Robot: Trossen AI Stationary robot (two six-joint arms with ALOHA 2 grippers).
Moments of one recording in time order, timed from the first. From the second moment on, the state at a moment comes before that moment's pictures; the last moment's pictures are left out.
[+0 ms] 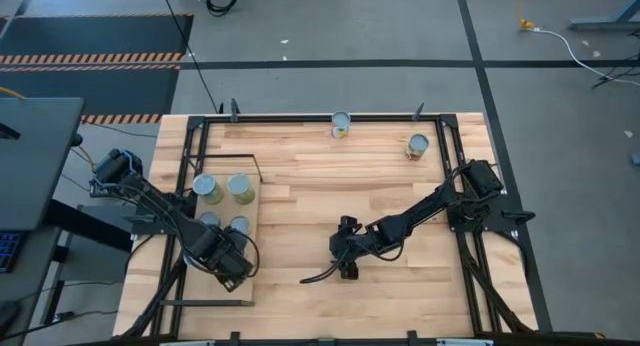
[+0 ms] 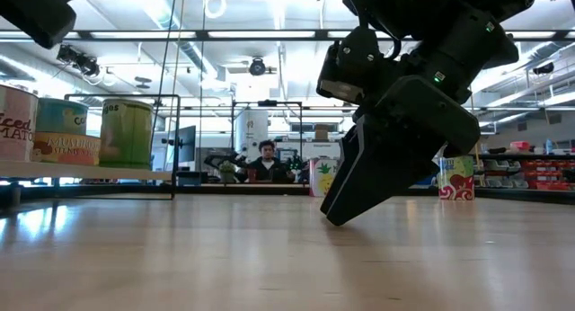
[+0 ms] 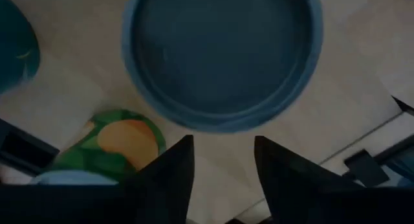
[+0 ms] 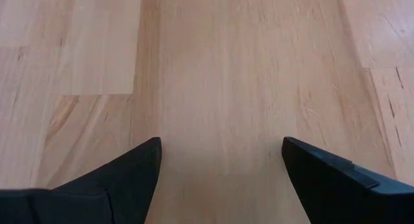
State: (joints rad) left arm -0.65 1.46 1.03 -1.10 0.16 -1.38; right arm 0.35 1.93 0.98 0.03 0.23 0.31
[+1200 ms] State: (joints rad) left arm -0.61 1.45 1.08 -1.11 -0.03 -1.22; right arm 0.35 1.93 0.98 0.02 0.23 0.31
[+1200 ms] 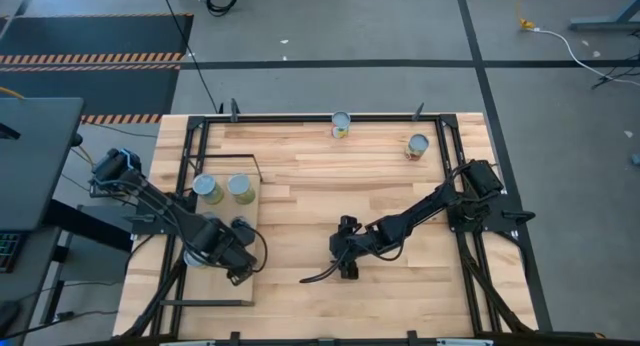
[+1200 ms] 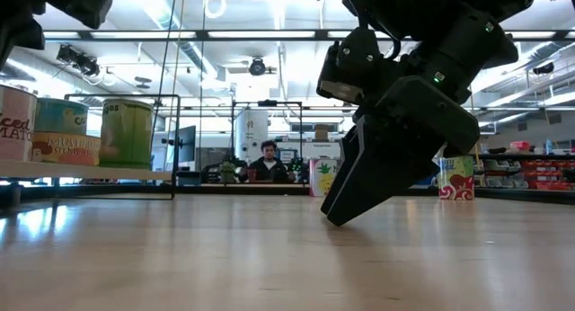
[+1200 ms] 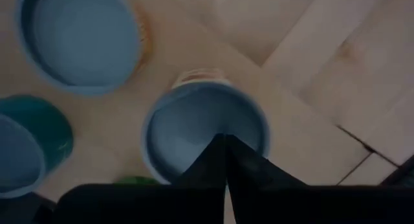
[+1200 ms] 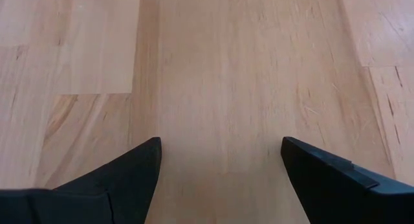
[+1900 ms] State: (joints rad) left arm -0.68 1.45 1.08 -1.09 0.02 -1.22; right arm 0.35 1.93 0.98 0.02 0.23 0.31
